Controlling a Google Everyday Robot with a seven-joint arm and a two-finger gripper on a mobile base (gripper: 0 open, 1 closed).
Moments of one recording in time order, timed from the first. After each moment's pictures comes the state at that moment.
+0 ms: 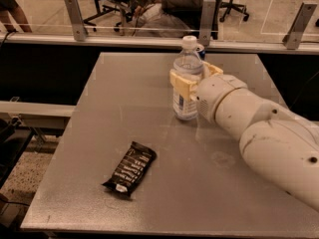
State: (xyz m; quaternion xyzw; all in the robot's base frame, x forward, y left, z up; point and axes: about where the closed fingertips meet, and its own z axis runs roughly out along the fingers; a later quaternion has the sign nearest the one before) arm 0.558 -0.078 0.950 -0.71 -0.18 -0.67 0.13
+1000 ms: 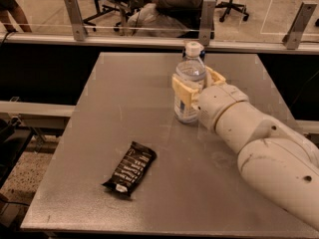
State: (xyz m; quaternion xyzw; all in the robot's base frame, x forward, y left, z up) arm 0.550 -0.083 0.942 -0.69 -0.17 -0.69 0.13
